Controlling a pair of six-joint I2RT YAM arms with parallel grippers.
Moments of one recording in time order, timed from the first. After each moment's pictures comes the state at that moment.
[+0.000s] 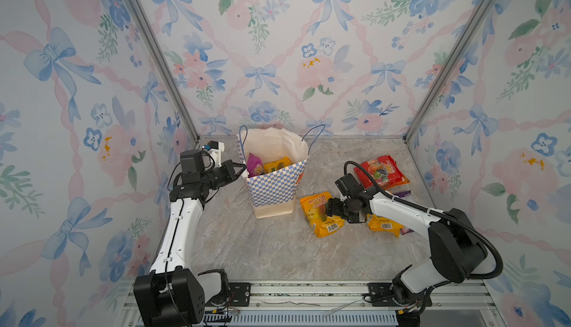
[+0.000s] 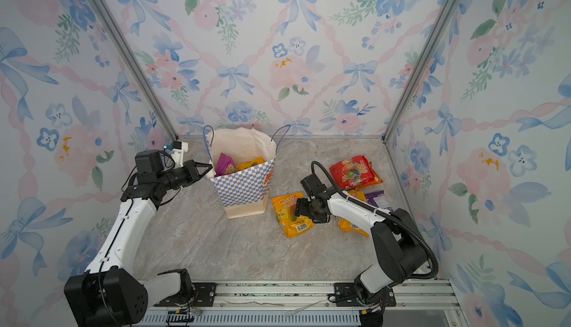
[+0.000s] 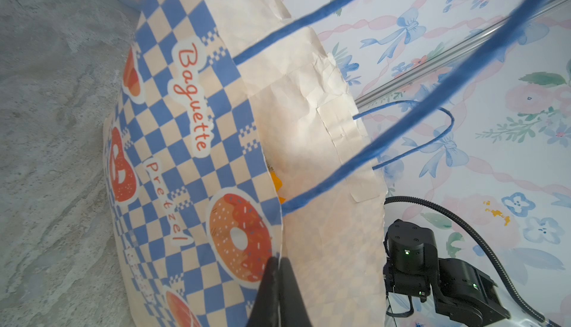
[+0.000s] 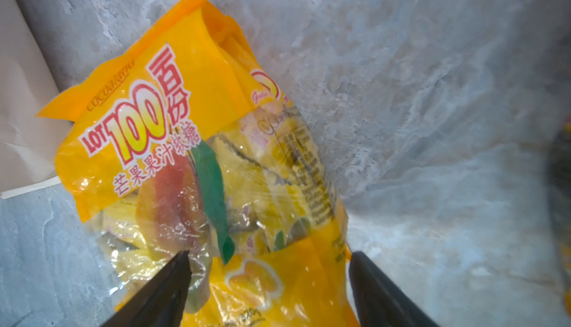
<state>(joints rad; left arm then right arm) 0.15 1.19 1.01 -0.39 0.81 -0.46 0.55 1.56 0.96 -0.63 -0.07 0.68</state>
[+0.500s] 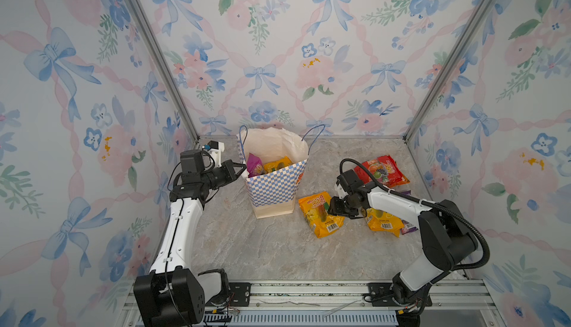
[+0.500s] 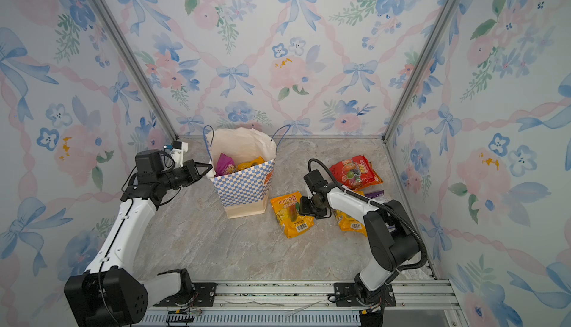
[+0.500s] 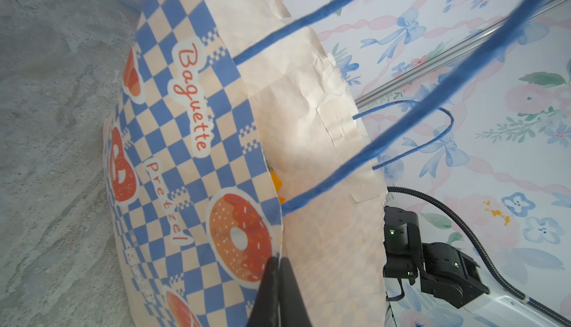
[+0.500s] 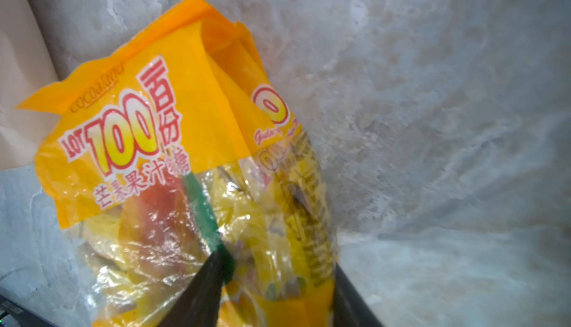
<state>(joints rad) 0.15 1.19 1.01 -0.39 0.81 -0.46 0.51 1.65 1.01 -0.61 -0.20 0.49</state>
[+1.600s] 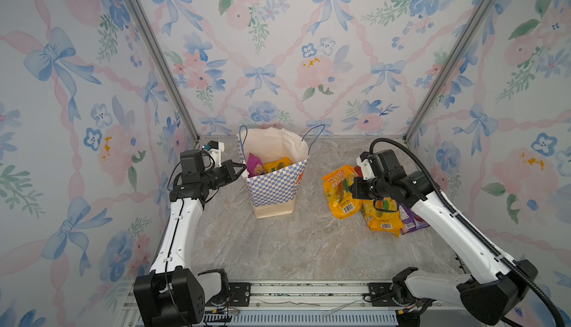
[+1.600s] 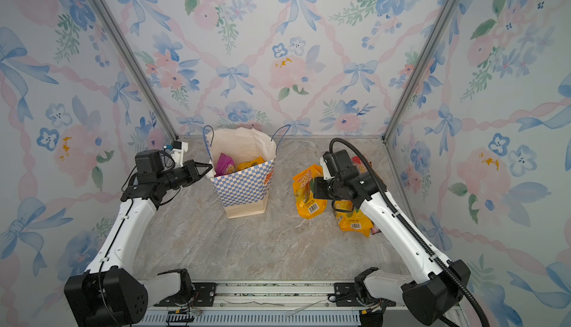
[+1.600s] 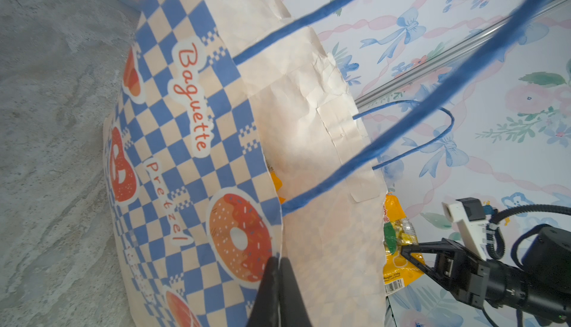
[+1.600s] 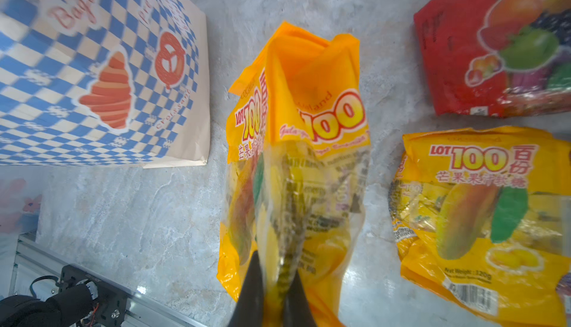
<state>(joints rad) 0.15 1.19 1.01 -0.39 0.81 -0.46 0.48 1.23 1.34 -1.01 -0.06 0.44</state>
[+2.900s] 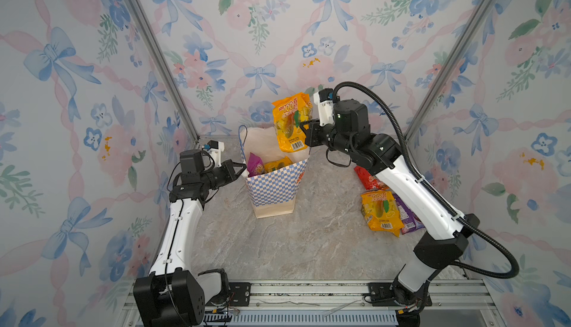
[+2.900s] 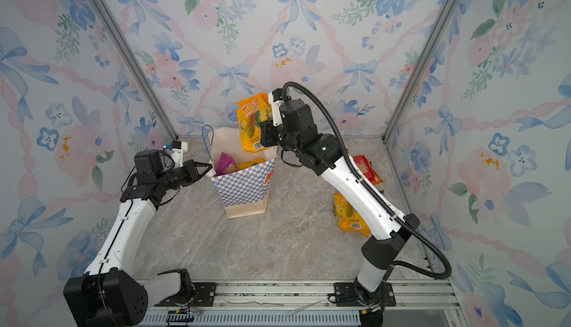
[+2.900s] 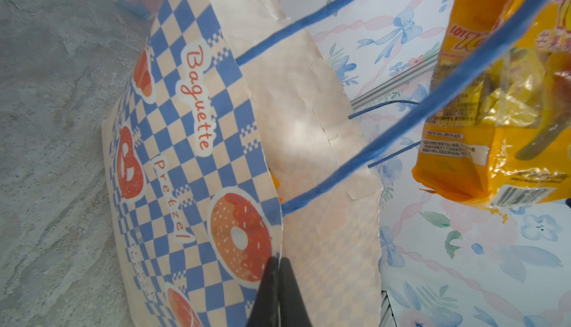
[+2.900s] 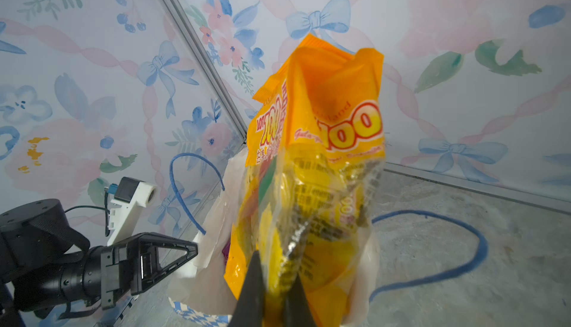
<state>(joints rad) 0.15 1.18 1.01 -0.39 0.81 -0.46 0.78 1.75 2.14 -0.67 0.08 0.36</state>
